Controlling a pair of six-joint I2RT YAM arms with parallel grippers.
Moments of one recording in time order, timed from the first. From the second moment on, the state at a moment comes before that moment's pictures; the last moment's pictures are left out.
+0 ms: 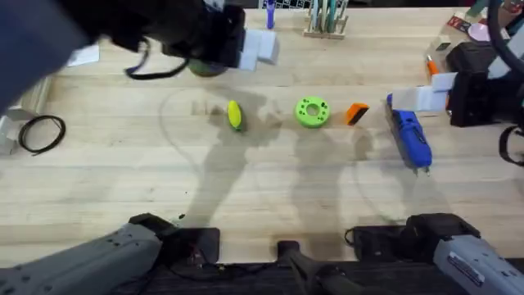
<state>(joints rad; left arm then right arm) -0.44 1.29 1.36 -1.00 -0.01 -0.21 0.01 0.84 1.02 -1.06 -0.06 -0.03</state>
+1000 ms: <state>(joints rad) -0.15 0.73 0.85 -0.51 -0.09 -0.05 0.01 0.84 1.02 -1.06 -0.06 -0.03</state>
